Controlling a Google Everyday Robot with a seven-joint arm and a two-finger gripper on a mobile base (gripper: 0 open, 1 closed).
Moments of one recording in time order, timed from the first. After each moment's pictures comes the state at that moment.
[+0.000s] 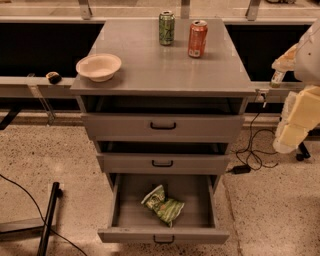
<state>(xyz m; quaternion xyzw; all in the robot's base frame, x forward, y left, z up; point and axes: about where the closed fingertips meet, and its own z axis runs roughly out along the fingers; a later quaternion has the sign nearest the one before) 0.438 -0.216 0.977 -0.60 0.78 -0.04 0.16</state>
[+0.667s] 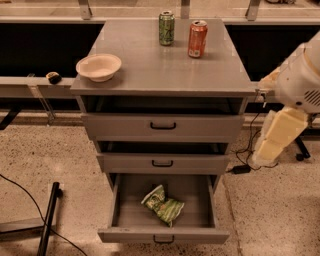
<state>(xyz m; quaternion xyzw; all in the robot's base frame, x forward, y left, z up) 0.443 -0.200 0.937 -0.59 0.79 0.00 0.18</state>
